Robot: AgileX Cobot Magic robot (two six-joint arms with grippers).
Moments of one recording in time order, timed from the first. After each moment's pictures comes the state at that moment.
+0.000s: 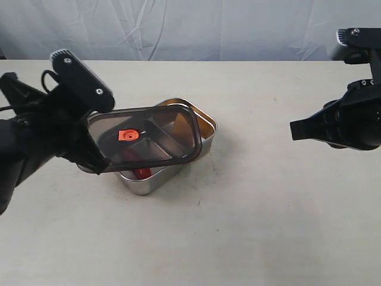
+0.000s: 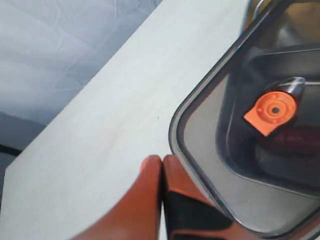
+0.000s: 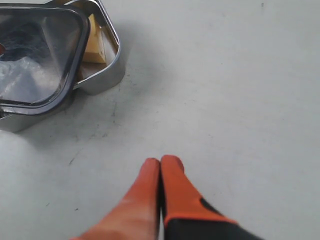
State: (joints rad) left arm -0.85 1.37 -0.62 -1.68 -0.73 1.92; right arm 0.47 1.10 -0.70 0.24 0.55 -0.11
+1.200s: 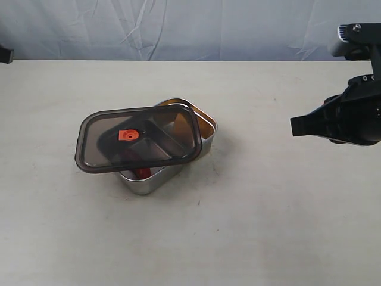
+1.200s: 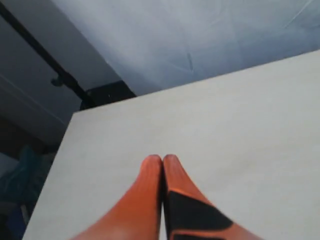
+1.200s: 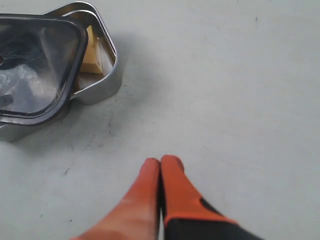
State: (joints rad) left arm -0.05 1.42 -0.88 -1.64 -0.29 1.92; right arm 0.47 1.10 -0.70 0.22 0.52 -0.11
